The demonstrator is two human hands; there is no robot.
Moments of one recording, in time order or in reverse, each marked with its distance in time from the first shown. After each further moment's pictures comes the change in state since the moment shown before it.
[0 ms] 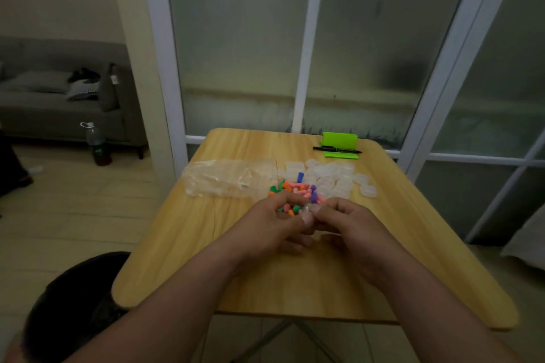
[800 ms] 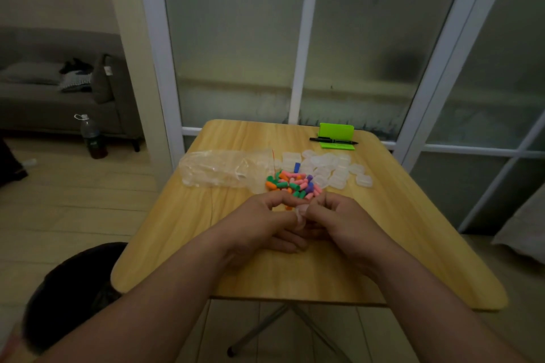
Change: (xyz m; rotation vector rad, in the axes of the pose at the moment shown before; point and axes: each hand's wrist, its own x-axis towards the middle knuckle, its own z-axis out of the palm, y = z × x) left_hand -0.009 0.000 0.000 -0.044 -0.017 -0.144; right_hand -0.001 0.006 0.007 -0.113 -0.030 -0.028
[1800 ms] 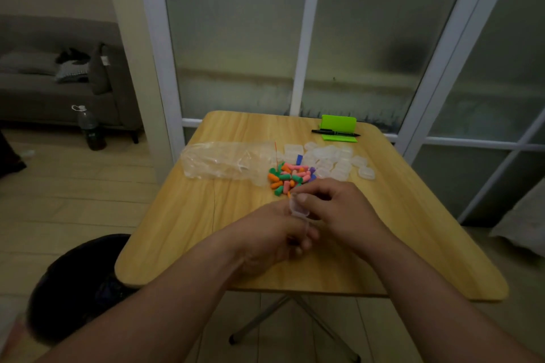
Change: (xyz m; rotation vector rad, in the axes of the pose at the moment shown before) left_hand -0.005 -0.011 0.015 -0.225 -0.152 -0.093; right_hand 0.004 -0.009 0.004 -0.308 0.052 -0.212
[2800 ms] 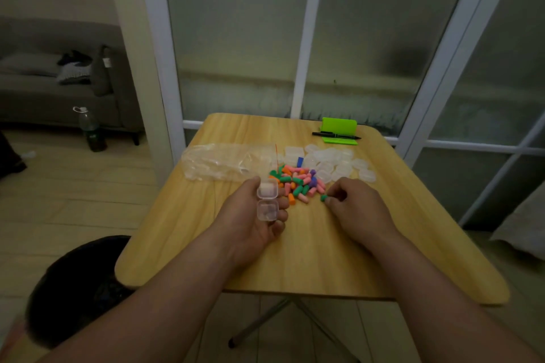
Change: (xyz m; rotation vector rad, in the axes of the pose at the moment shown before) left_hand 0.005 0.014 -0.013 -0.505 0.396 -0.030; right_hand 0.024 0.043 -0.021 -0.561 0.169 0.146
